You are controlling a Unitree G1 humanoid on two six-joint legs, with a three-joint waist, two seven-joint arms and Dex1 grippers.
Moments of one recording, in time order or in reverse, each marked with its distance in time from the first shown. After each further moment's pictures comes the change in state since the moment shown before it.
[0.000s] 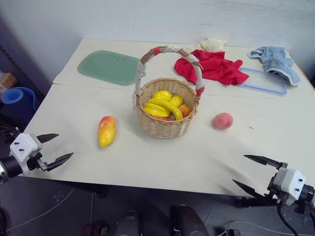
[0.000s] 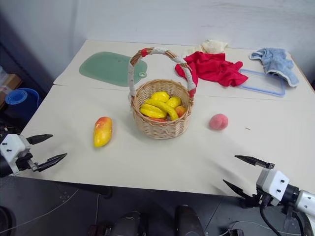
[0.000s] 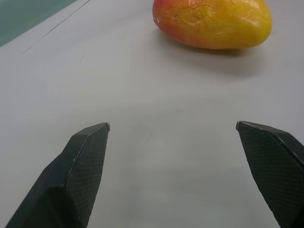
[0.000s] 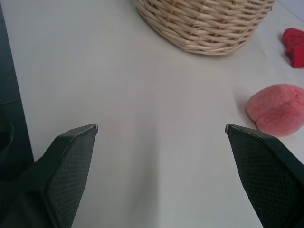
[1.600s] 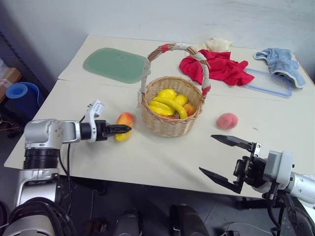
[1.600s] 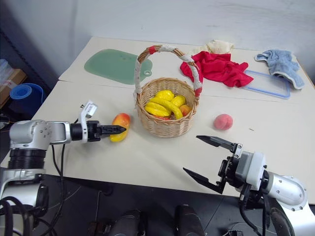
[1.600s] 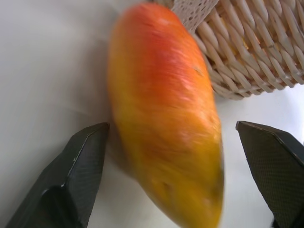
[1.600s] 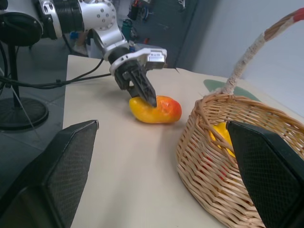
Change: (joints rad) left arm -0.766 -0.257 -0.402 -0.010 -0.250 1.416 0.321; right arm -0.176 0.074 0.183 -0.474 0.226 0.313 -0.136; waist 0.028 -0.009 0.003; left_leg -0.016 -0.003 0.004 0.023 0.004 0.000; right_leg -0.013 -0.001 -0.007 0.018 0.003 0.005
